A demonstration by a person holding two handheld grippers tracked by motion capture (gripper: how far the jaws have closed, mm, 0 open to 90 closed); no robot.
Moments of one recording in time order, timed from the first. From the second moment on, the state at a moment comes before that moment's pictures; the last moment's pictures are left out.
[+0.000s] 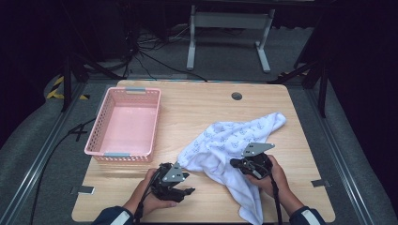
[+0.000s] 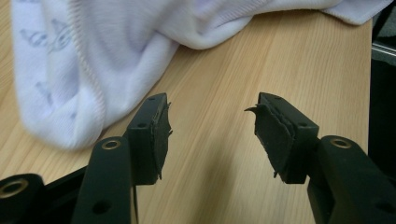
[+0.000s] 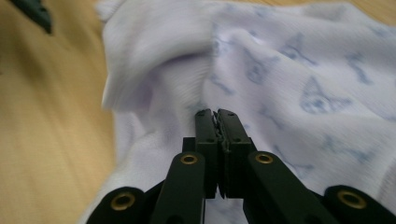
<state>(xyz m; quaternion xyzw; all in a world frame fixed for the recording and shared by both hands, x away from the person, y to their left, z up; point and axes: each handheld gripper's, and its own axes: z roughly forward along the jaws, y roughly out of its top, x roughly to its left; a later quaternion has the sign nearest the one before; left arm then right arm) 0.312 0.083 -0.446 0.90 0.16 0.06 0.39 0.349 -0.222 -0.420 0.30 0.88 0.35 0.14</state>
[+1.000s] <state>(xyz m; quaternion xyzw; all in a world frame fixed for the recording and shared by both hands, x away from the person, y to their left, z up) 0.346 0.032 -0.422 0.92 0.13 0.08 0.37 0.330 -0.270 -0.413 0.31 0.87 0.35 0.16</state>
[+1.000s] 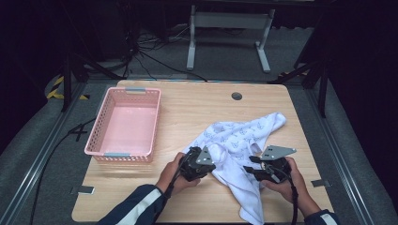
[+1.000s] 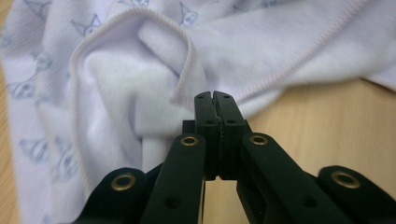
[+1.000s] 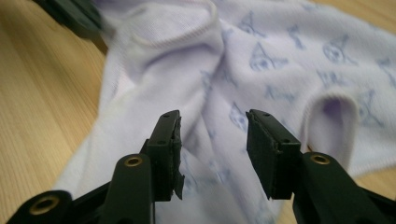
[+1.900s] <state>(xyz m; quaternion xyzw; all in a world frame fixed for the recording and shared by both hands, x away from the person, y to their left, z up) 0.374 -0.016 -0.430 0.93 0.13 0.06 0.33 0.311 -0.284 -0.439 0.32 0.89 0.30 0.13</state>
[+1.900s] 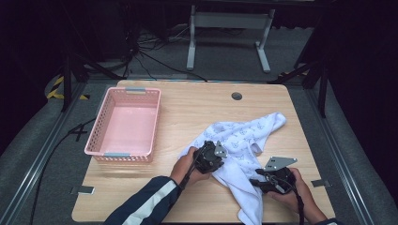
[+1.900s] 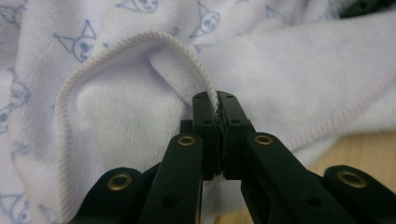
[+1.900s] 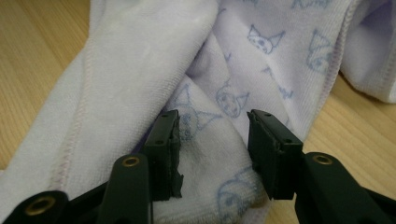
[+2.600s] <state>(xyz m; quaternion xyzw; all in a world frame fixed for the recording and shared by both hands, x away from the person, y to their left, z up) 0.232 0.128 -0.435 0.92 0.16 0.00 0.37 0.303 -0.301 -0.427 0.34 0.86 0.34 0.15</state>
